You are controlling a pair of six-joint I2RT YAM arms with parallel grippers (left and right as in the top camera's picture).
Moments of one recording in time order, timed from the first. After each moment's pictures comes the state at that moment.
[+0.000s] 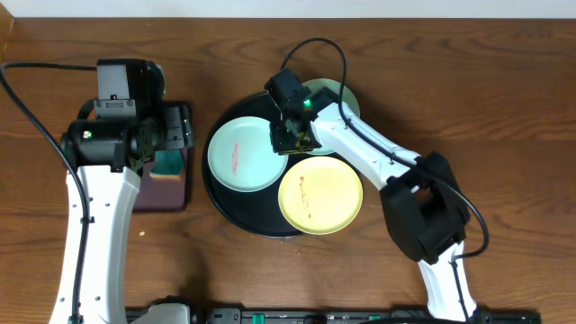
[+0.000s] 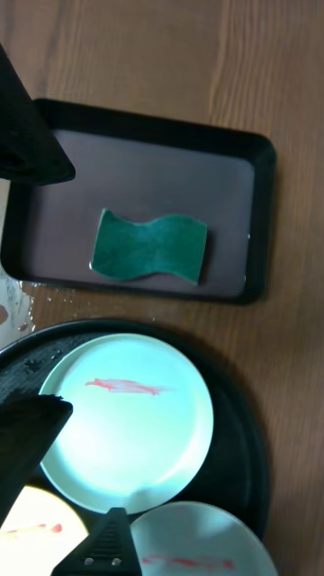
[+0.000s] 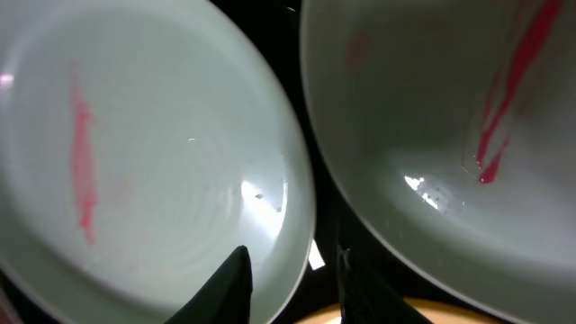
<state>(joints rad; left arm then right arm) 0.02 1.36 1.40 -1.05 -0.08 -0.08 0.66 2.21 1.77 -0.86 -0.12 0.52</state>
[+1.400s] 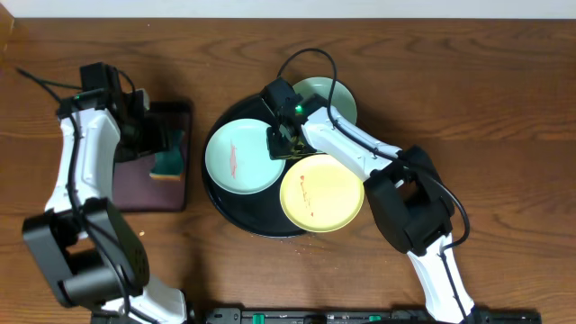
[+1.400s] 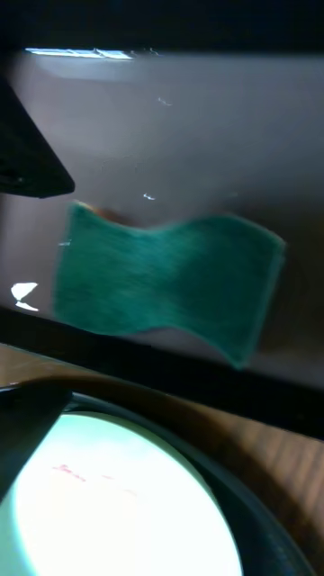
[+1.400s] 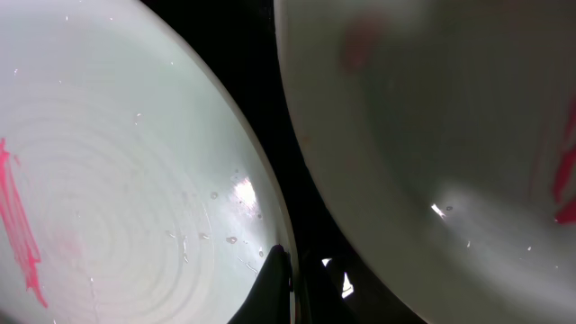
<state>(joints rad) 0.27 1.77 1.37 -0.97 0.13 0.03 0.68 2.29 1.79 -0.81 -0.11 0.54</state>
